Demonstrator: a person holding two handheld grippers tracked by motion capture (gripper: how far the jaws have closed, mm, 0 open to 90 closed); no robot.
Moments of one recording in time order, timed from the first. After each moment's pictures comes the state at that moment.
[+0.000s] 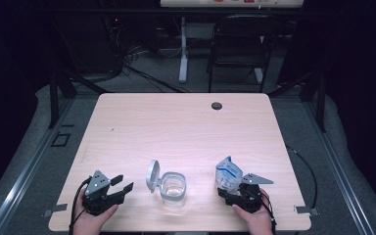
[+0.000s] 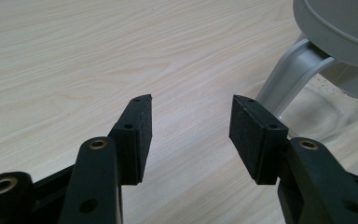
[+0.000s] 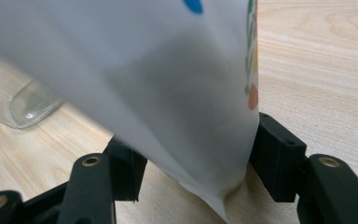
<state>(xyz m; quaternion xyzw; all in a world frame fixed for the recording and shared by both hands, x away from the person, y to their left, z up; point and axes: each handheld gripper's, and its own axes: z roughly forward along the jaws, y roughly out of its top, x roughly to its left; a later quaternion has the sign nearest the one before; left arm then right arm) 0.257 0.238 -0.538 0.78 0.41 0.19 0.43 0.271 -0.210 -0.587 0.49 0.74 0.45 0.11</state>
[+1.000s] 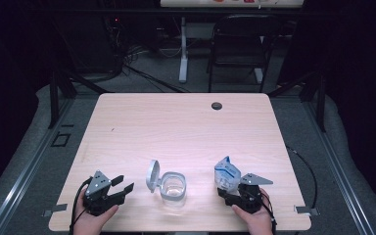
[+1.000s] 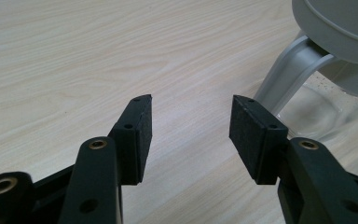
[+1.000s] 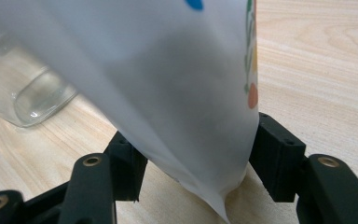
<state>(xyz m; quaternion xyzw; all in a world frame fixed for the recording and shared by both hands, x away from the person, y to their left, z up) 0.256 0.237 -0.539 0.78 0.41 0.19 0.43 0.268 -0.208 -0.580 0.48 0.75 0.44 0.12</state>
